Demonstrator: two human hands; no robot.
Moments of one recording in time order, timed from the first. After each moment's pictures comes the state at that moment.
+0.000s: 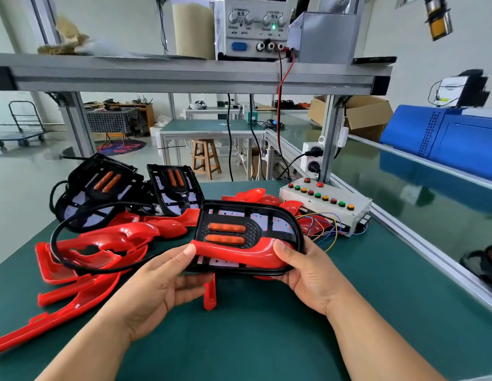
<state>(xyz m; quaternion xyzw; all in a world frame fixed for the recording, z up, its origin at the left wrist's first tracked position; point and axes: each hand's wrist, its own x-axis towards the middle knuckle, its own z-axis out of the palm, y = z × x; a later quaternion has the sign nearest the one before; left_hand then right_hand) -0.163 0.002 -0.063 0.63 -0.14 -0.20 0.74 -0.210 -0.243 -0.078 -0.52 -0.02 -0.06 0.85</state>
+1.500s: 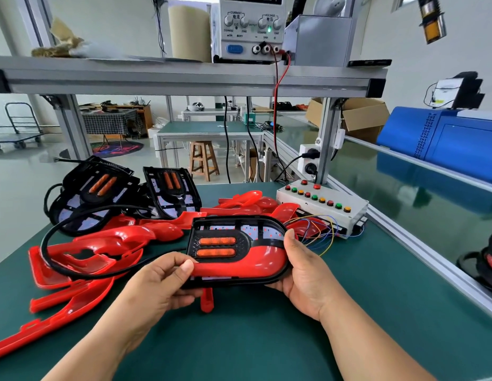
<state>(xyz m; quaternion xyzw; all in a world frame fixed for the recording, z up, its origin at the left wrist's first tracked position) -0.165 0.000 -0.071 0.71 -0.13 -0.13 0.68 -0.204 -0.241 -0.084 -0.53 0.05 -0.04 0.85</state>
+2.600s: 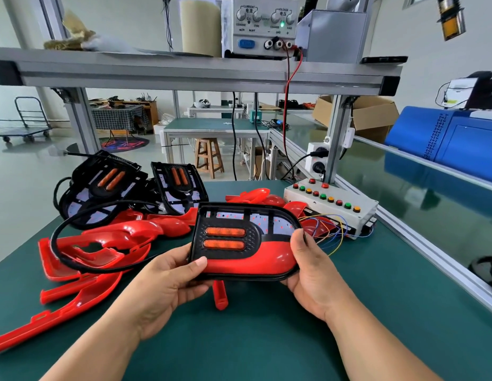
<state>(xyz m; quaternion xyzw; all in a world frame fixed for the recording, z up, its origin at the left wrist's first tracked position) -0.162 -0.002 -0.064 0.63 -0.12 -0.21 0.74 -0.205 -0.234 -0.080 -0.51 0.00 -0.06 0.86</state>
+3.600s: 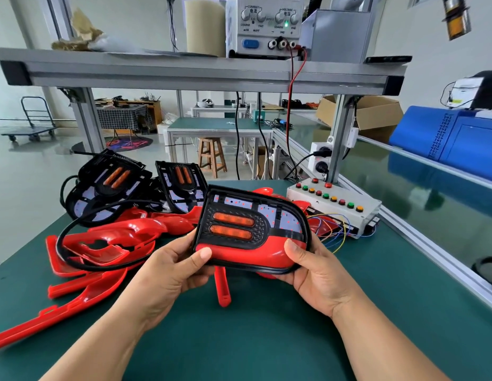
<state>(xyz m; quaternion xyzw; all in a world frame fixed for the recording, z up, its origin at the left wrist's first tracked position) -0.158 0.000 -0.065 0.64 -0.18 -0.14 0.73 -0.214 -0.241 -0.076 -0.49 -0.03 -0.04 0.87</state>
